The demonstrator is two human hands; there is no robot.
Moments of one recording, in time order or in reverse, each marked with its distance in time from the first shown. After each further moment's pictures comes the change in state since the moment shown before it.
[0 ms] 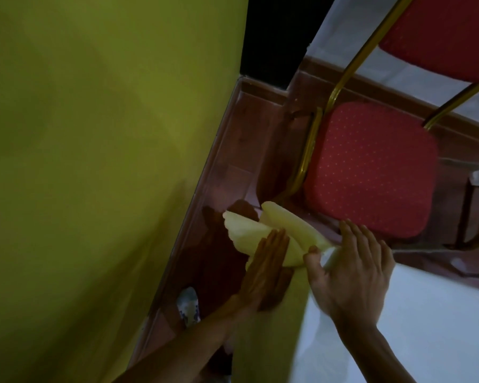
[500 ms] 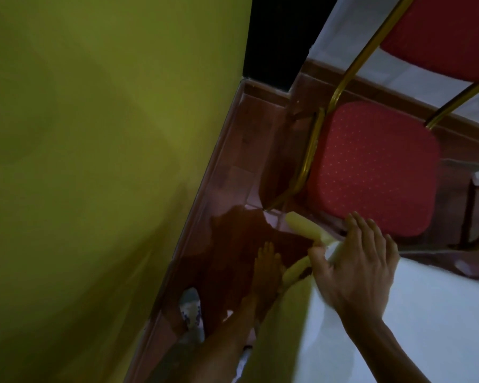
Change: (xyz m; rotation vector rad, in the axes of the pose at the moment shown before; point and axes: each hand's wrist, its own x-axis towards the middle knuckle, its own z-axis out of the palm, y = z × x) left_hand -0.016 -0.179 0.139 -0.140 -0.367 -0.473; right_hand 0.000 -0.003 -0.006 0.021 -0.053 0.036
